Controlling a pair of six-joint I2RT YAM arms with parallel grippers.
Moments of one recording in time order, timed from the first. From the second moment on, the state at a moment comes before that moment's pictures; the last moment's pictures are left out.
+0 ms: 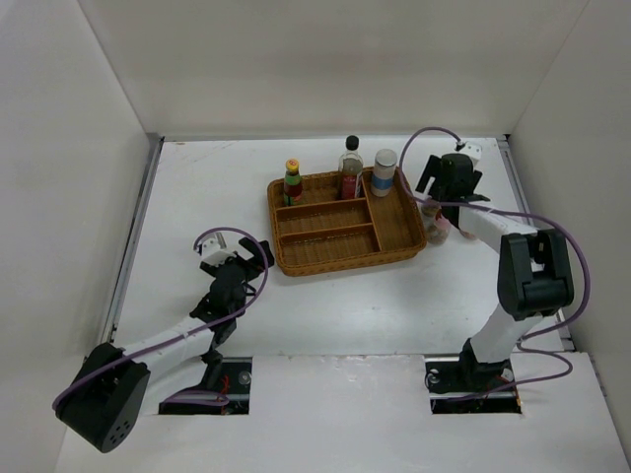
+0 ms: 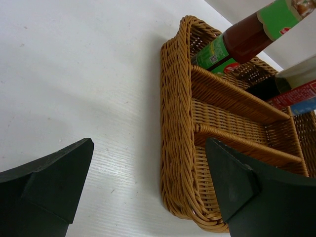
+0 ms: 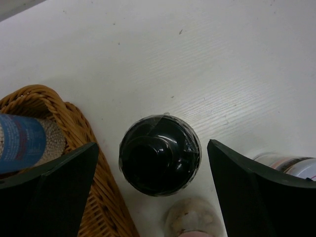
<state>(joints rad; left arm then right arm) -0.54 0.95 0.11 0.61 -0.57 -0.73 0.12 1.69 1.07 0.09 0.34 0.36</state>
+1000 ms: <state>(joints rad) -0.53 0.95 0.11 0.61 -0.56 -0.73 0.39 1.51 1.02 0.24 0.42 0.34</state>
